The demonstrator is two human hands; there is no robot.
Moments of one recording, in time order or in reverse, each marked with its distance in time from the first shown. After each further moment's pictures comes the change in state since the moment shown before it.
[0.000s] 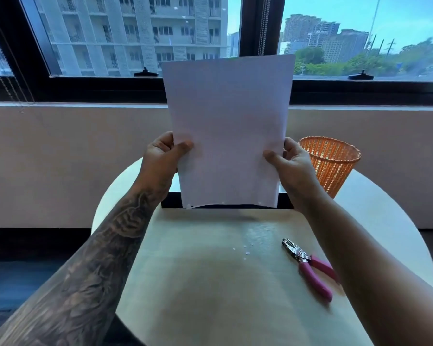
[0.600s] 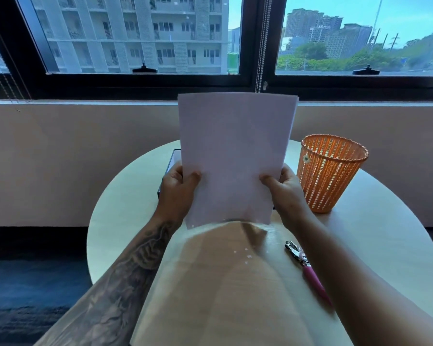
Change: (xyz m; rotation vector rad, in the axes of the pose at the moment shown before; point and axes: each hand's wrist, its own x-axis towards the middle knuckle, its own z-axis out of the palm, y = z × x) left_hand -0.033 -0.049 0.017 0.222 0.161 -0.111; right_hand -0.009 0.054 0.004 0.006 0.066 0.139
